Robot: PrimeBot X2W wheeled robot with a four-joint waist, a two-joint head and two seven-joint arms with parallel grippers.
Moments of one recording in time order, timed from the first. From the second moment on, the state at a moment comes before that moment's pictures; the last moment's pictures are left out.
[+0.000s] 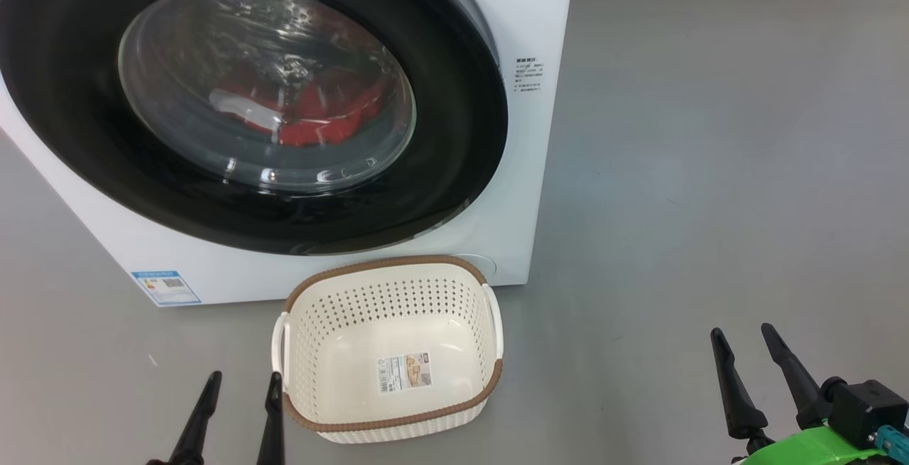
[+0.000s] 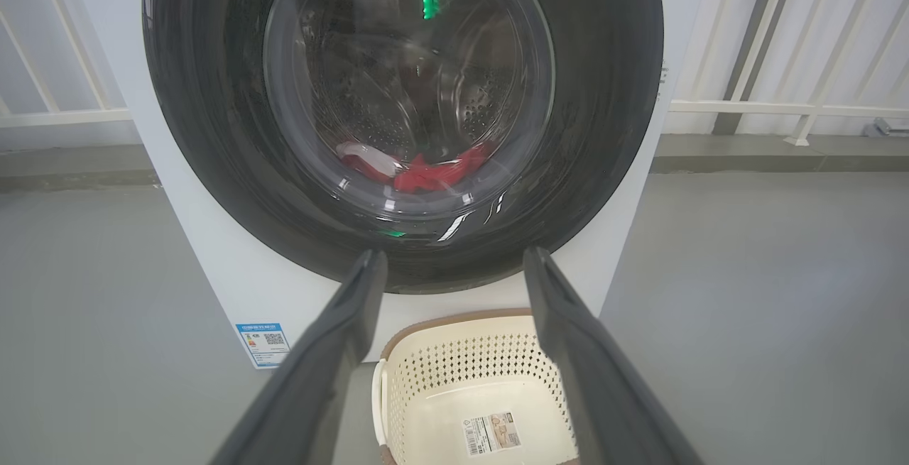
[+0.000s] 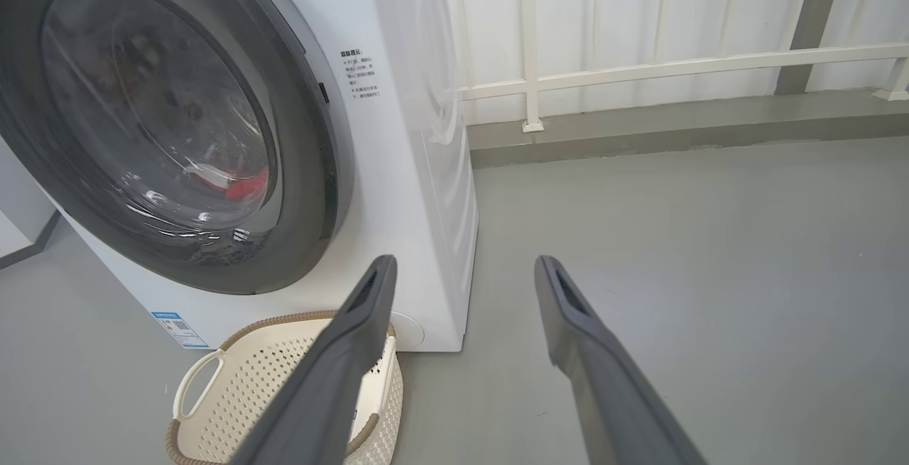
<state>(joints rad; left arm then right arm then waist) 0.08 0.04 -0.01 0.12 -0.12 -0.04 -0.25 0.06 -0.10 -0.02 0.24 0.36 0.13 -0.25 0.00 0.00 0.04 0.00</state>
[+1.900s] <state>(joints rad) -0.14 0.04 -0.19 0.11 -0.20 -0.03 -0.25 -0.99 -0.36 0.41 0.46 1.16 0.13 -0.17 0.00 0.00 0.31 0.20</state>
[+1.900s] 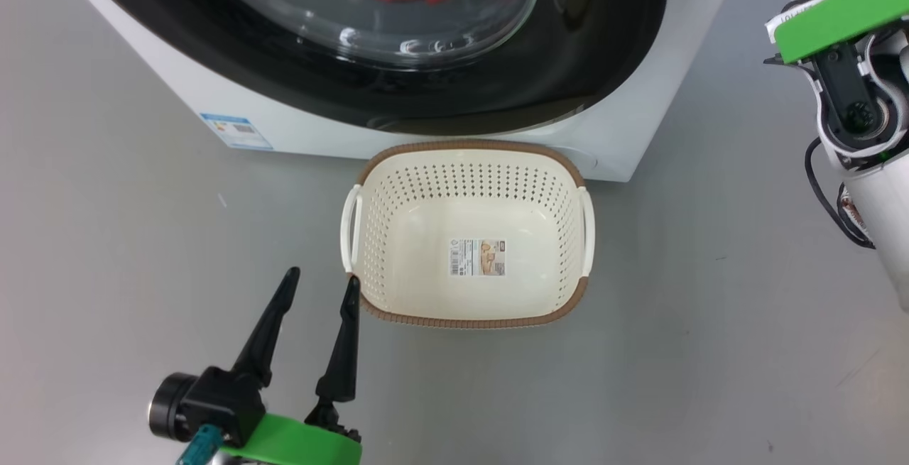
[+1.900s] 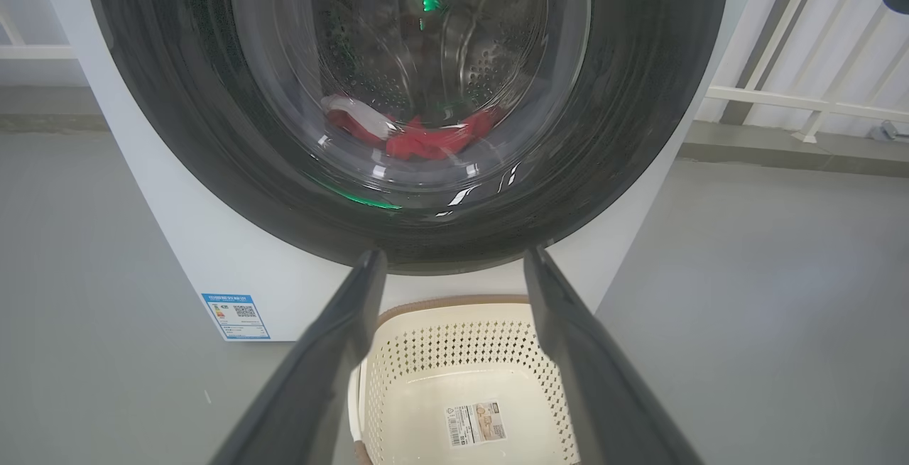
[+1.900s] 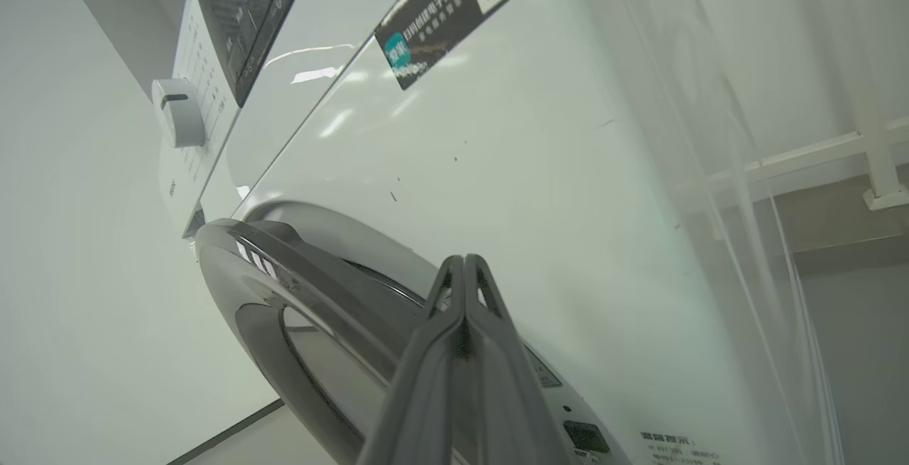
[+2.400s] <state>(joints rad) -0.19 0.04 -0.23 0.12 -0.24 -0.03 -0.25 -1.10 -0.44 0.47 0.51 1.62 0.13 0.26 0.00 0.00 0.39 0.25</state>
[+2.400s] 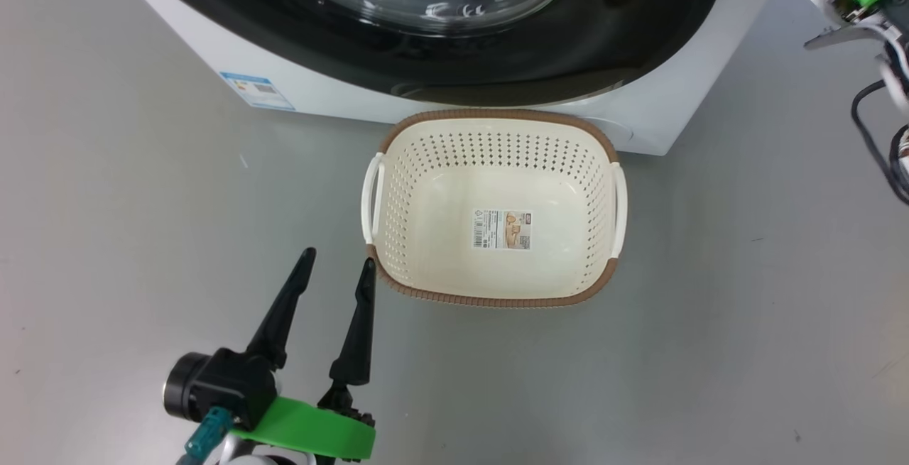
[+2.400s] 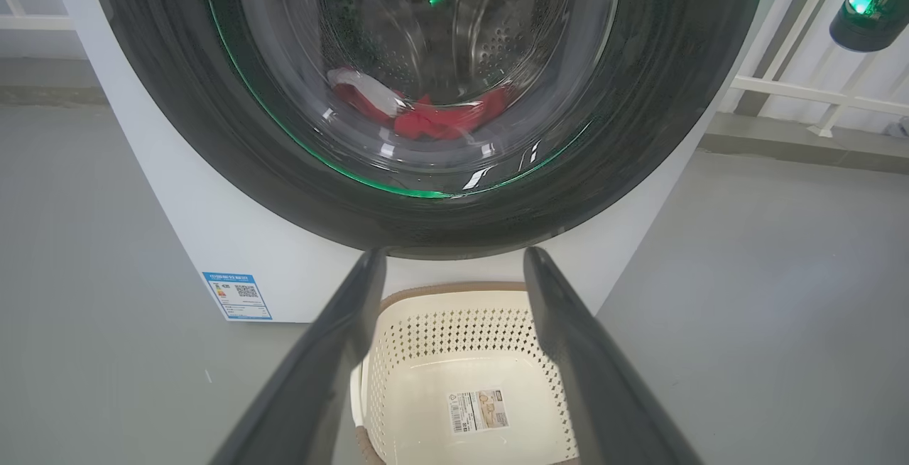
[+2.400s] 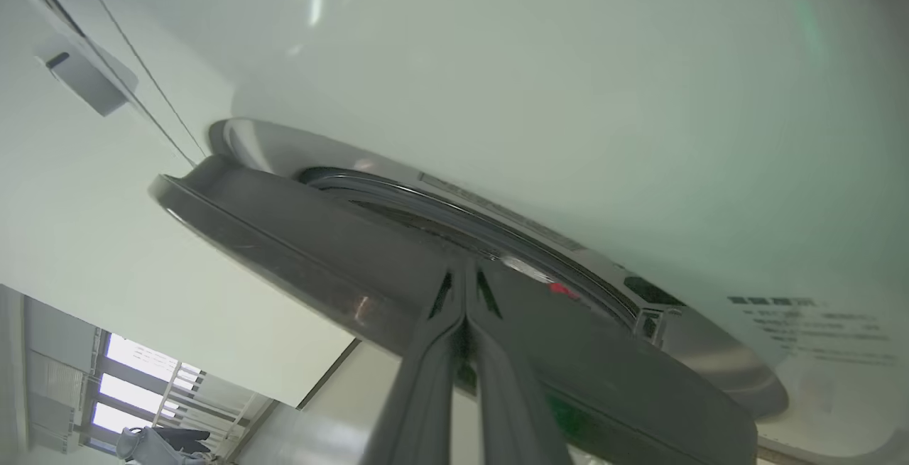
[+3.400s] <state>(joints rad) -0.21 0.04 -0.27 0.12 -0.27 -0.02 -0.25 -1.15 -0.44 0.40 0.64 1.69 0.12 0.60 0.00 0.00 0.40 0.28</state>
